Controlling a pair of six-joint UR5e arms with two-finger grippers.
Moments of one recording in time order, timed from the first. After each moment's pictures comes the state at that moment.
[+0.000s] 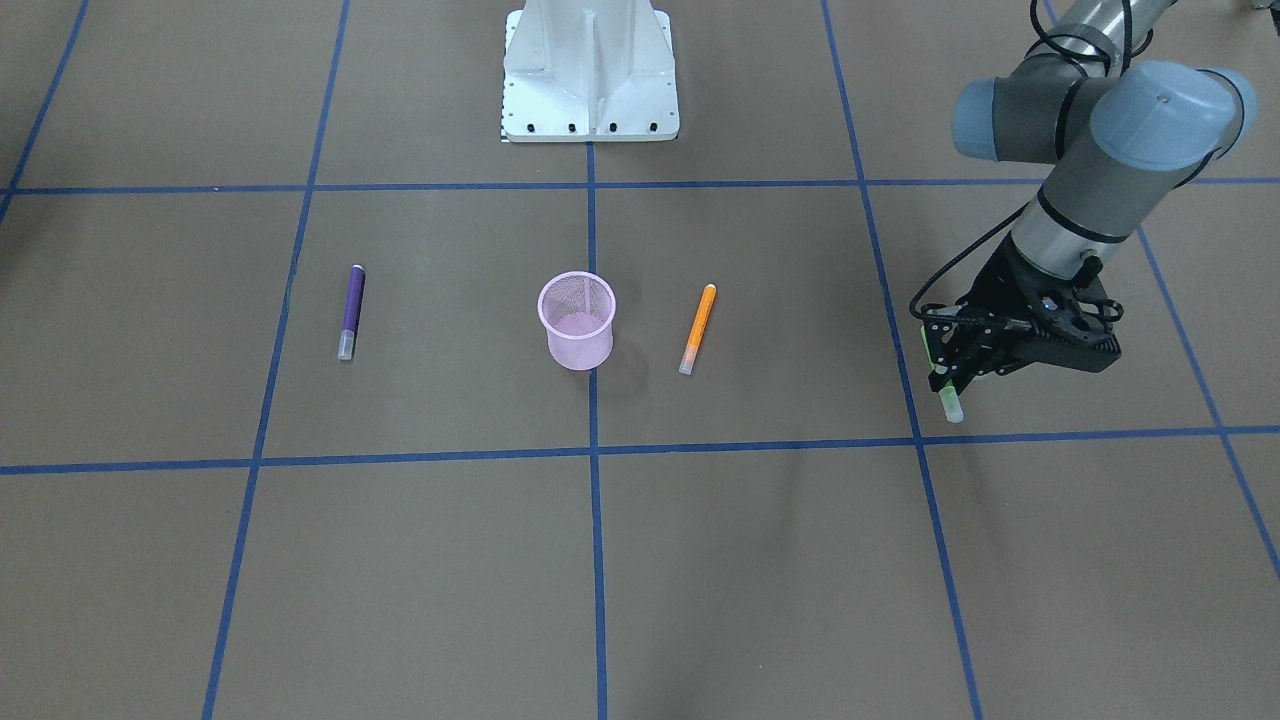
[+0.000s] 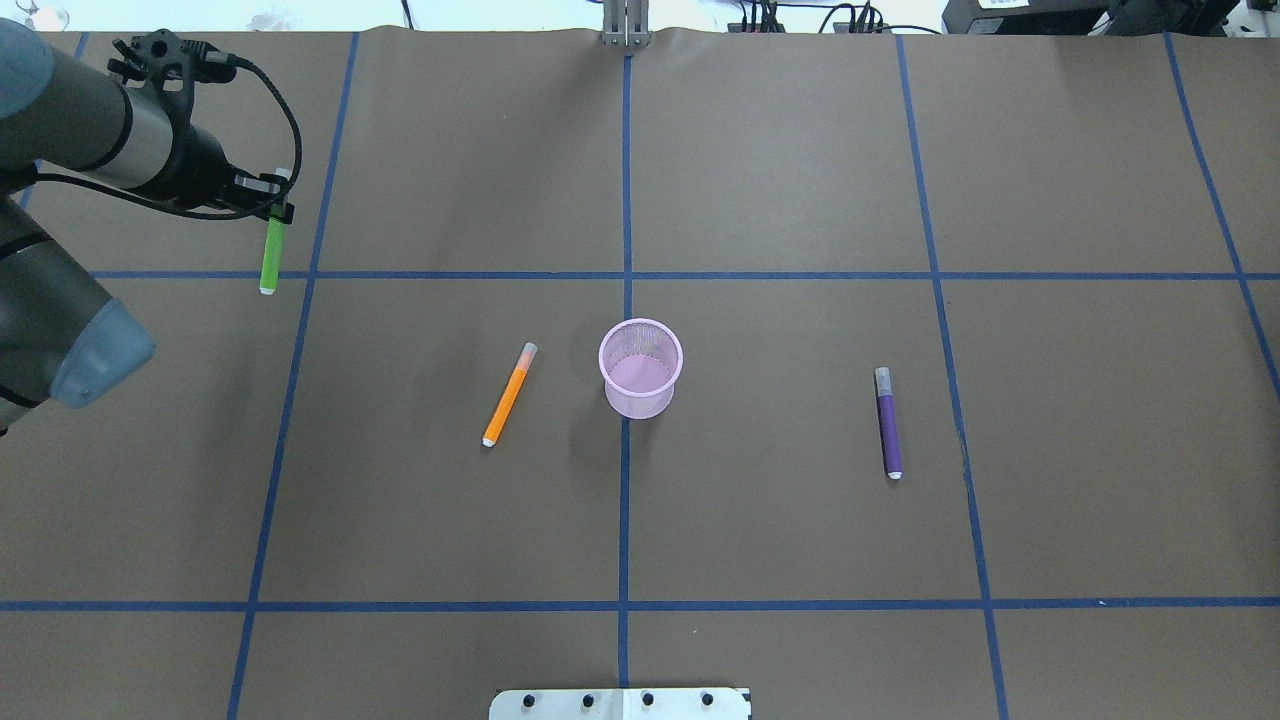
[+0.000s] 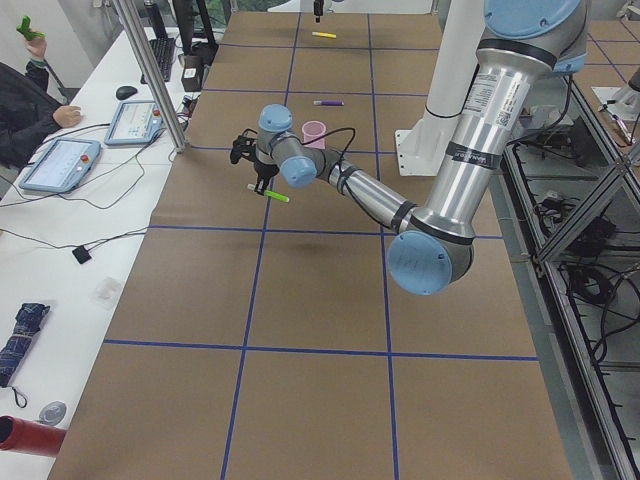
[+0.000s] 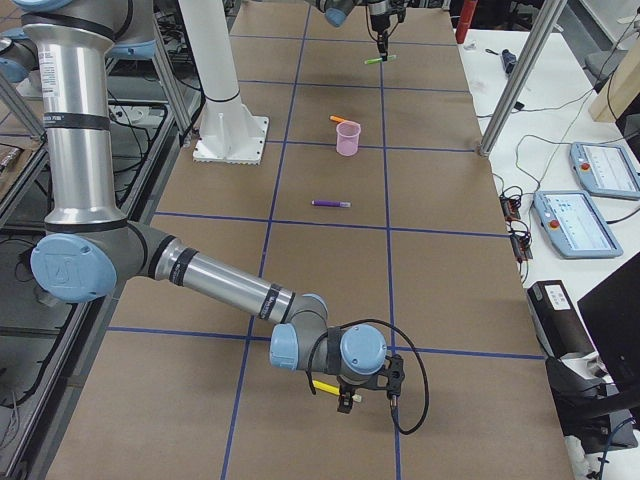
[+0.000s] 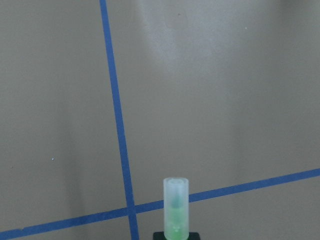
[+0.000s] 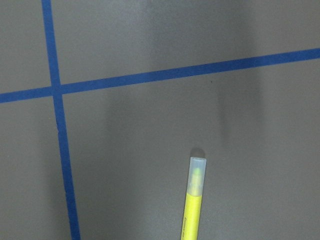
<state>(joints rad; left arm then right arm) -0.96 -1.92 -1.71 -1.95 -2.07 -0.80 1.56 -1.55 1.18 -1.25 2.40 0.11</state>
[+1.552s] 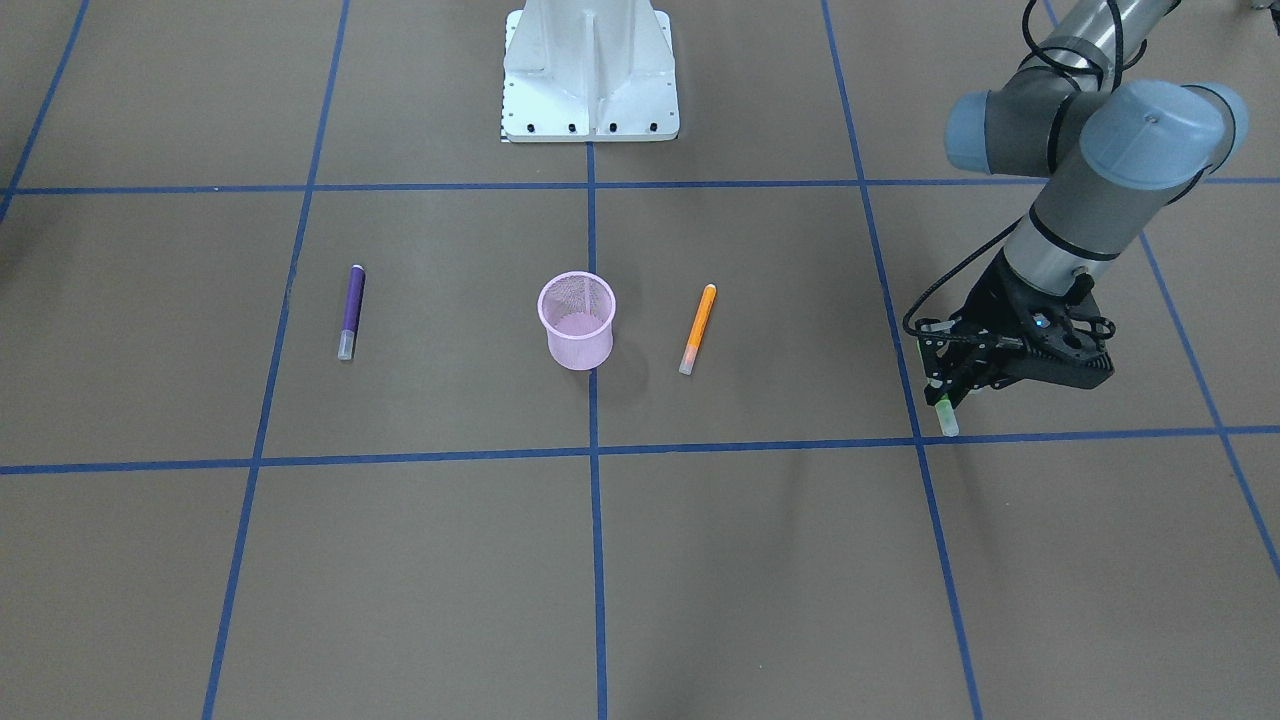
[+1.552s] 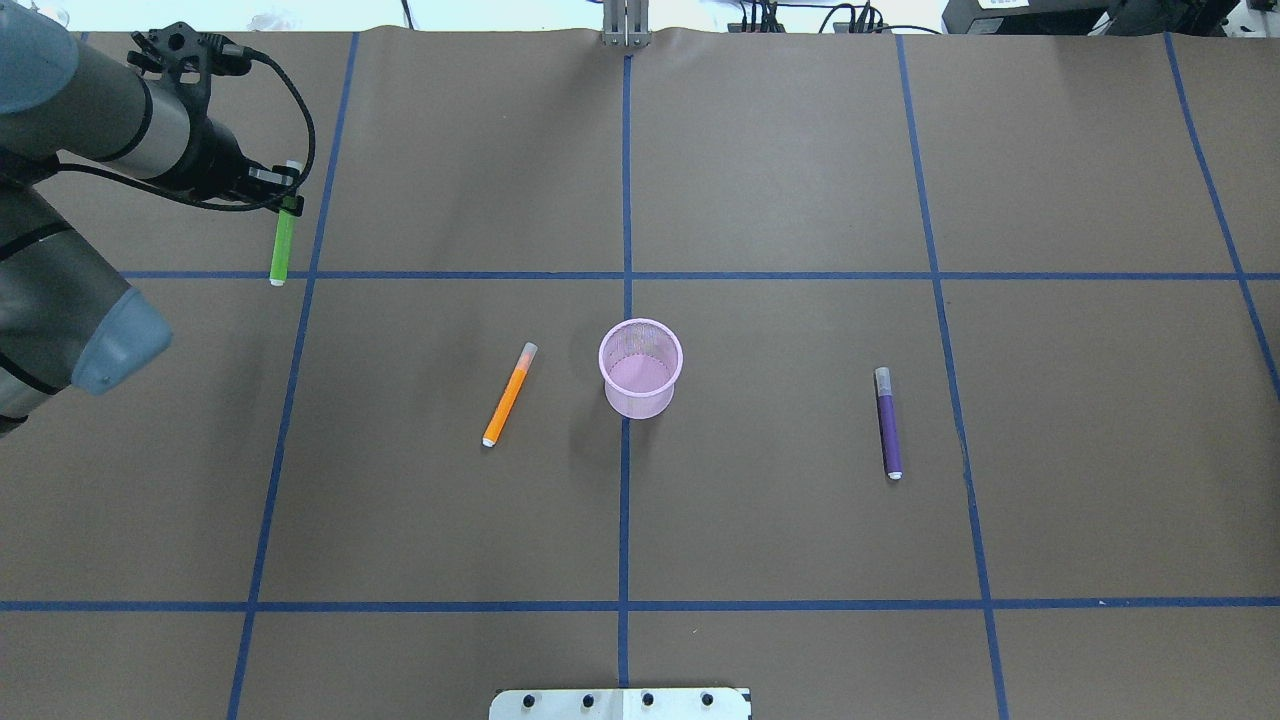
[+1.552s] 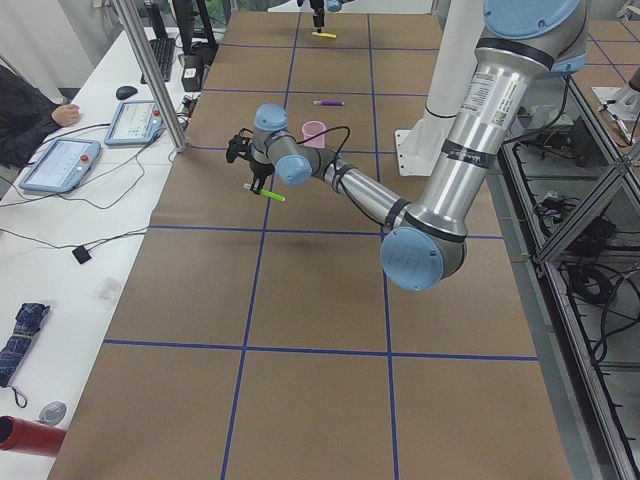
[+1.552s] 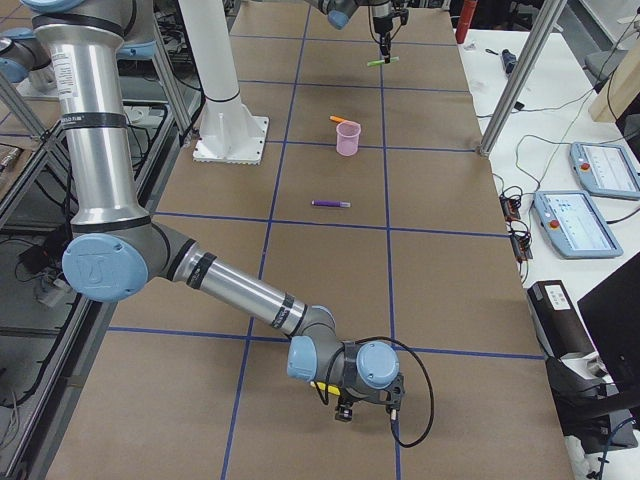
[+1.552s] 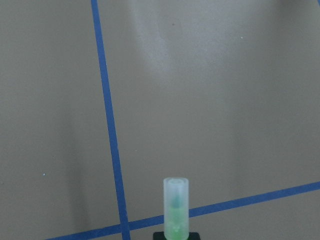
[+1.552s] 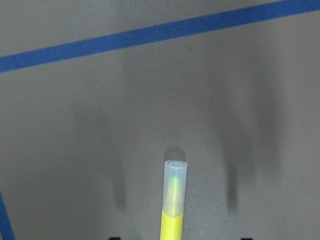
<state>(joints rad) -0.96 -1.95 -1.68 -1.95 -2.06 -0.79 1.50 -1.47 0.99 -1.24 2.37 0.13</state>
